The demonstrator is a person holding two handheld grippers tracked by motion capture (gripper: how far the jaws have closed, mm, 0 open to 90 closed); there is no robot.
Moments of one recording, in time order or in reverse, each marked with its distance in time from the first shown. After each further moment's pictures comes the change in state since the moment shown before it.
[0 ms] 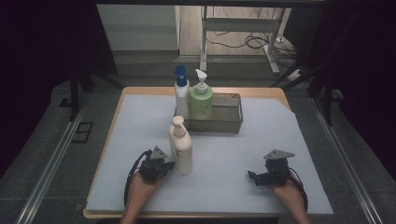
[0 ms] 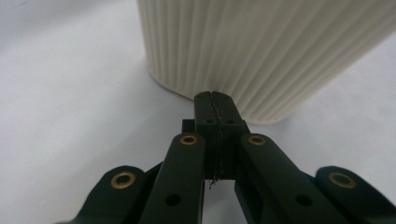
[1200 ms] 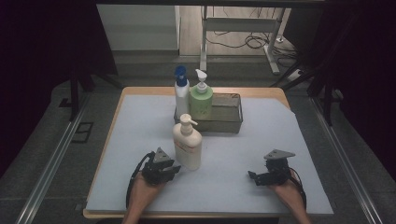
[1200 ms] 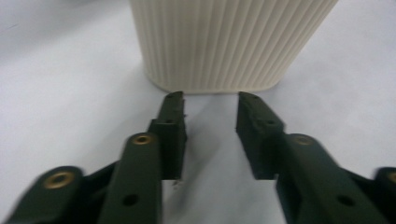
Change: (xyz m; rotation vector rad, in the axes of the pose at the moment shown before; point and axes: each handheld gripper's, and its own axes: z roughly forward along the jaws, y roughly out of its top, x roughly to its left) left arm -0.011 0.000 -0.003 -0.033 0.042 0.043; right arm -0.001 0.001 -0.002 0.005 0.010 -0.007
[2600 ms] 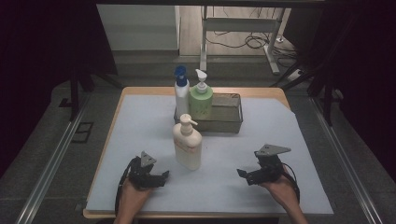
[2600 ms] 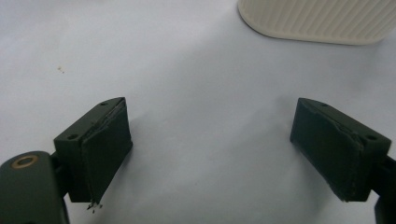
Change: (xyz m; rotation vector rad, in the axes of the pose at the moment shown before) left arm 0.021 -0.032 -0.012 0.023 0.166 -0.100; right arm 0.037 0.043 -0.022 -0.104 0.144 -0.065
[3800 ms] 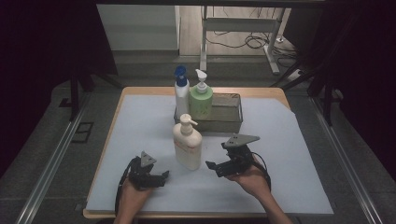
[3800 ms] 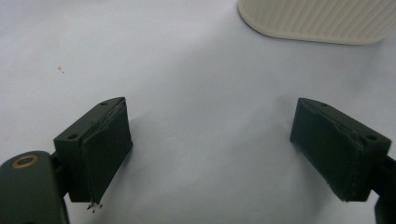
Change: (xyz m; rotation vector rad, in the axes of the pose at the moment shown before) left arm 0.000 0.000 0.000 -0.004 0.000 -0.007; right arm 0.062 0.072 0.032 -0.067 0.127 -0.072
